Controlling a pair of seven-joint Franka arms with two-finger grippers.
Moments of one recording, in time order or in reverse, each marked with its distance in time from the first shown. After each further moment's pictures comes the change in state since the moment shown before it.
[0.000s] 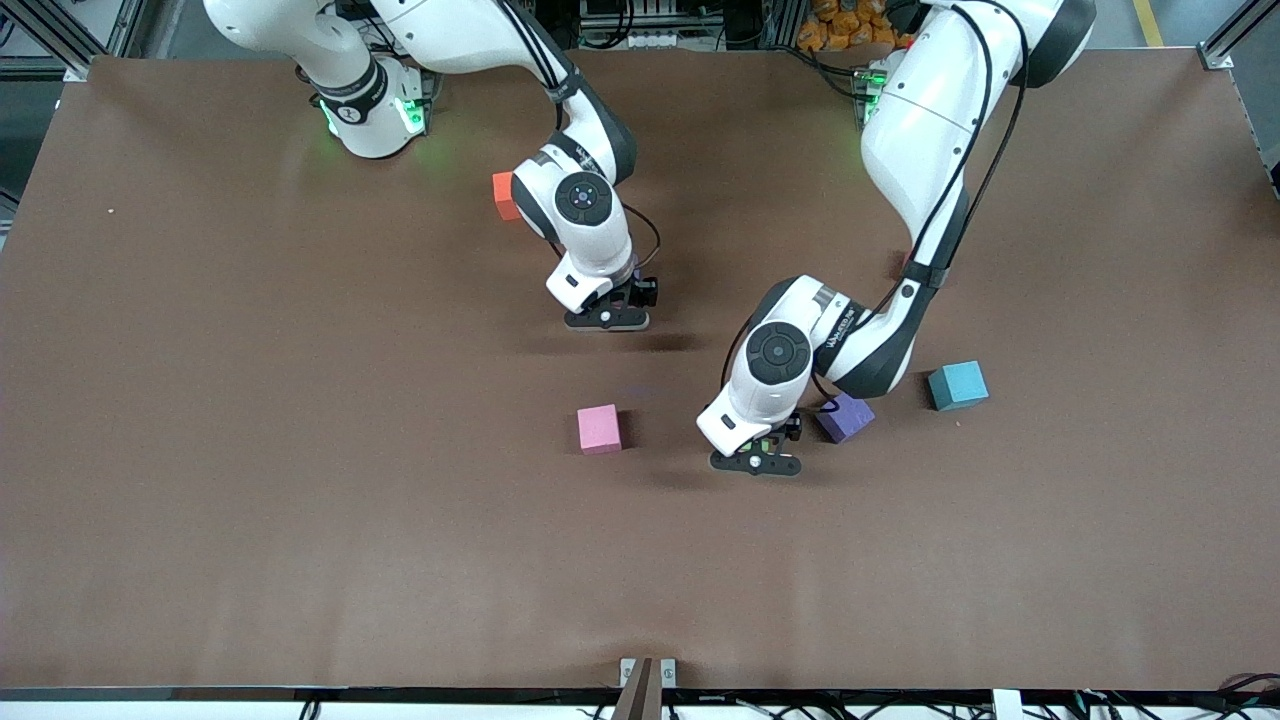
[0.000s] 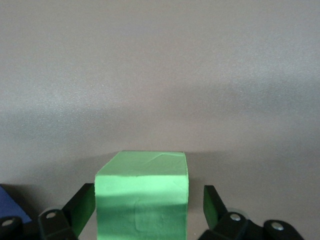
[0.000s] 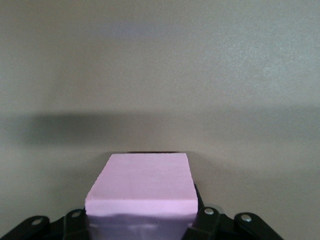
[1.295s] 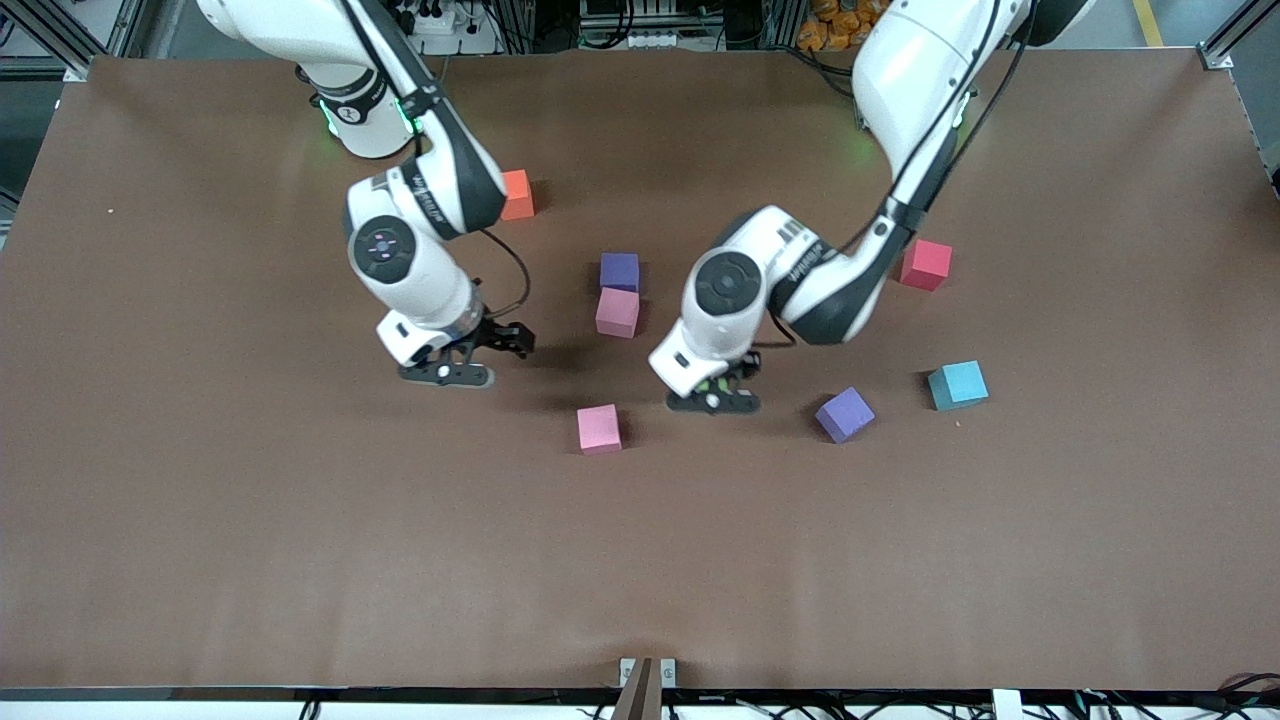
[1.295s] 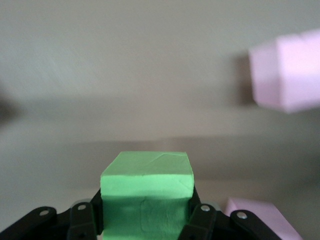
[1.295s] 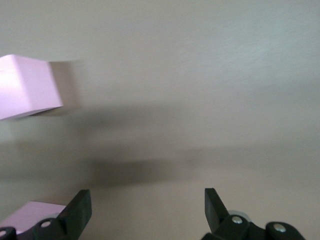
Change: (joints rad) left arm -0.029 -0.171 -0.192 -0.086 0.000 -0.192 -0.253; right arm -0.370 -0.264 -0.038 -0.129 -0.001 -0.184 -0.319
